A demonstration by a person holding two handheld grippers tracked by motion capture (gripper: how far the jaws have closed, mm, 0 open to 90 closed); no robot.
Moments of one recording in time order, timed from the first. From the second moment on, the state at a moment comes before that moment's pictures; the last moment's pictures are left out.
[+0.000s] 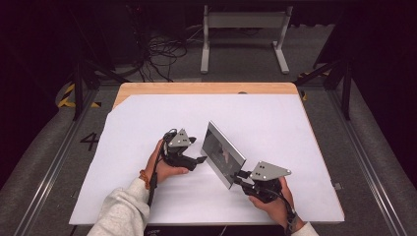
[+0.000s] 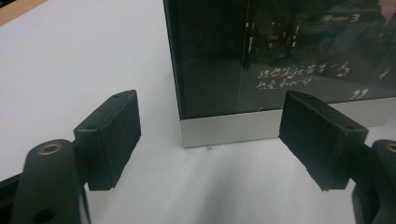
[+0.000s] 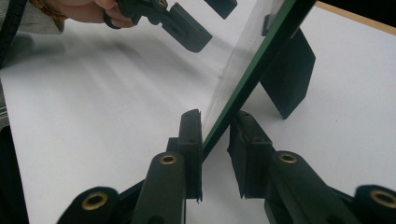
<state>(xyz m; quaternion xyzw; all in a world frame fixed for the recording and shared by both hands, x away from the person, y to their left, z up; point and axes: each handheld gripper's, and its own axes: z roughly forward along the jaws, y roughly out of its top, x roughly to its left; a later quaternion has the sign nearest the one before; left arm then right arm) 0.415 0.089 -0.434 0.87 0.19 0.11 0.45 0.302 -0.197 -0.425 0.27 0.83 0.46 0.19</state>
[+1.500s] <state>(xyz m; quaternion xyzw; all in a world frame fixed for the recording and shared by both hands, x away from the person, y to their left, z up) 0.423 0.071 -0.441 0.88 0.18 0.06 0.43 0.311 -0.213 -0.428 0.31 0.82 0.44 0.20</state>
